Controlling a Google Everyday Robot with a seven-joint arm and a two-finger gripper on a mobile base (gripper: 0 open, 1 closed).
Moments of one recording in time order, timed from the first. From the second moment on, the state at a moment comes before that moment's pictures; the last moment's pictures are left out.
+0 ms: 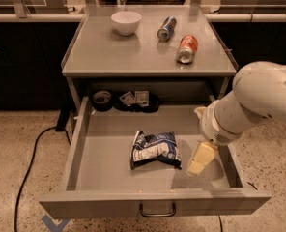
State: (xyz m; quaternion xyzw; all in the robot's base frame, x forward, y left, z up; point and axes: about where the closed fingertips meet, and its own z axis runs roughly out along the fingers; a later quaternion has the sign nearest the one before) arm 0.475 -0.149 0.759 -0.60 0.77 0.04 0.20
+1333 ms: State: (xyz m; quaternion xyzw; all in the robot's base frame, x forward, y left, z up) arm 0.503 -0.064 0.700 -0.64 0.74 0.06 0.22
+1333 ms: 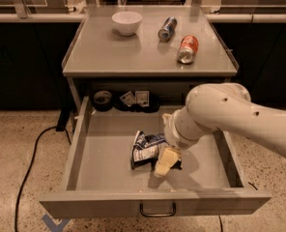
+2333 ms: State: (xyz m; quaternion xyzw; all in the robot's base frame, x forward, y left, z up) arm 0.525 -0.050 0.670 -0.64 0.73 0.07 0.22
